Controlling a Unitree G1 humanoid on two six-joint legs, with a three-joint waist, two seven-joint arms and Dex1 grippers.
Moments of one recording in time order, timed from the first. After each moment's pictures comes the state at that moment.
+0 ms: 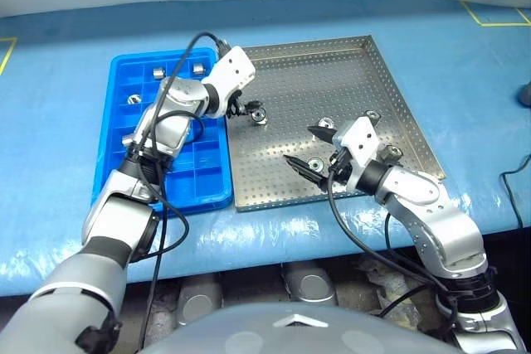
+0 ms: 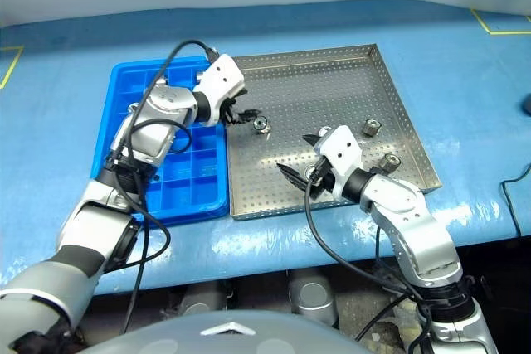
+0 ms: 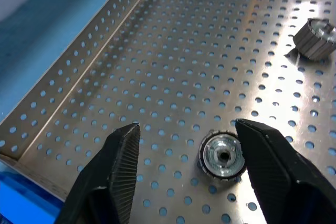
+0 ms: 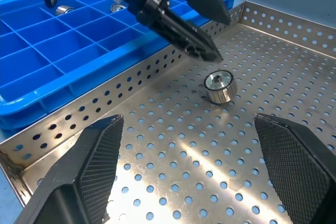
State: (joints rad) left arm -0.81 0.34 -0.33 0.35 0.06 0.56 -0.76; right arm -0.07 -0.52 0.11 -0.53 0.35 0.56 0.57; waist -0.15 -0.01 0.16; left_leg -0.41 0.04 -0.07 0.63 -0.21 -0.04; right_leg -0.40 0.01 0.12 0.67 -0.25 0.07
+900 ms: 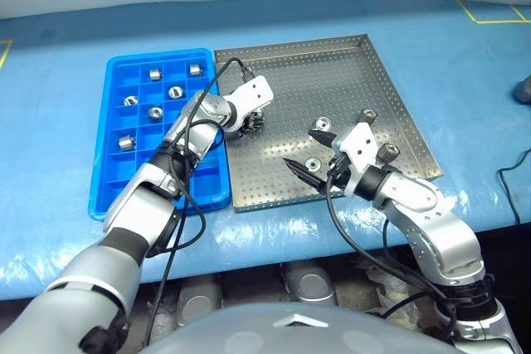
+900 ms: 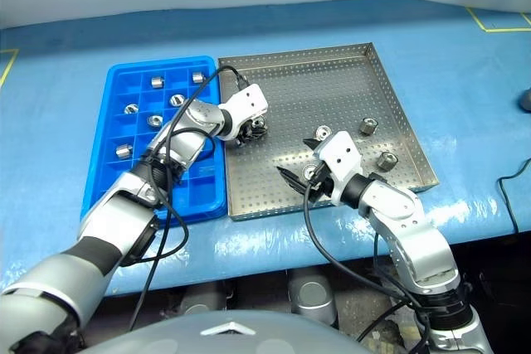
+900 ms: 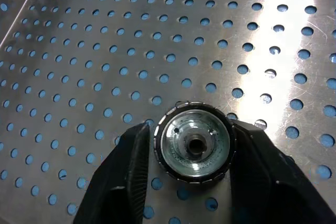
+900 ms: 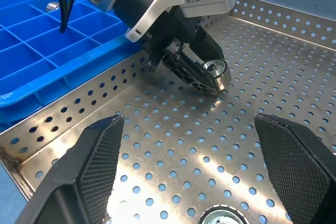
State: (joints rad) left arm -0.88 0.24 -0.41 0.61 0.18 0.47 -0.72; right arm -0.02 -0.50 0.11 -0.55 0.34 0.55 0.54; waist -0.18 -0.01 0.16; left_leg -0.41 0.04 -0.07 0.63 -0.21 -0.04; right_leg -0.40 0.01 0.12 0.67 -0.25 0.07
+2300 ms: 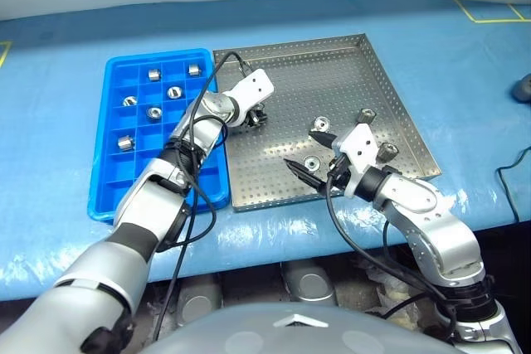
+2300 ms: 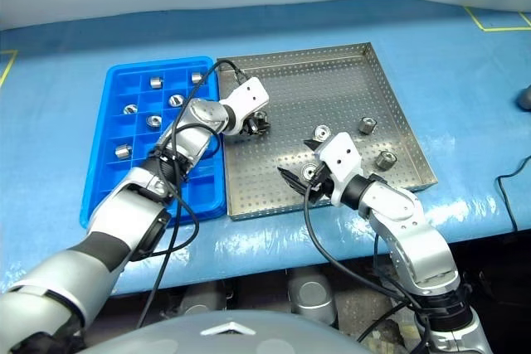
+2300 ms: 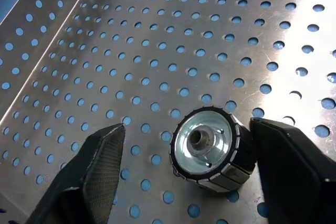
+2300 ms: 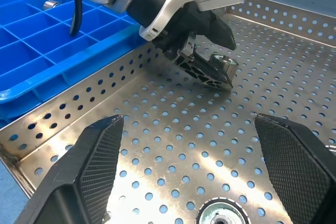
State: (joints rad) left arm -0.93 0.17 -0.34 0.78 0.20 0.36 -0.59; right arm -0.02 -0.50 0.11 -0.55 0.34 0.55 0.54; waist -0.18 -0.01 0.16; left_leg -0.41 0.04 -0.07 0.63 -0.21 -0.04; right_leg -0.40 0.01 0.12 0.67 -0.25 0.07
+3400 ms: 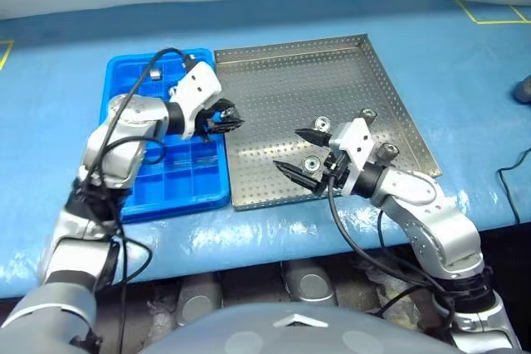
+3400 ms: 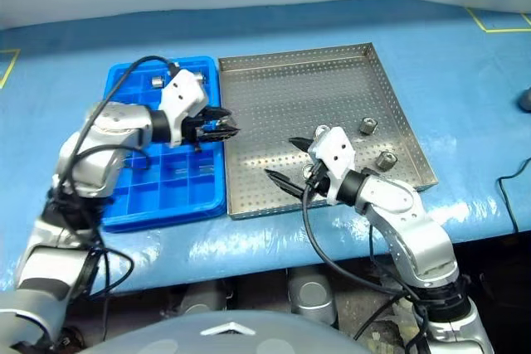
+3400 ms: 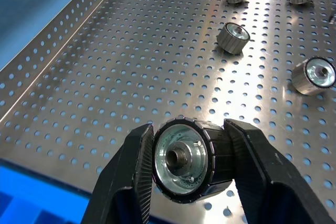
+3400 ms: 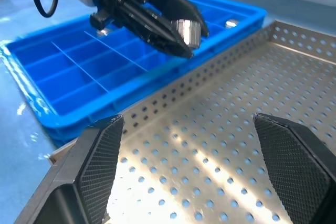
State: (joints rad) left arm -0.51 0.61 -0.13 -0.24 -0.16 0.78 -0.93; right arm -0.09 -0.50 0.12 -0.55 0.44 0.56 0.66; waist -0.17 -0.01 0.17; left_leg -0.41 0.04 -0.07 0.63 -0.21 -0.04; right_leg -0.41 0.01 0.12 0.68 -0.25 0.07
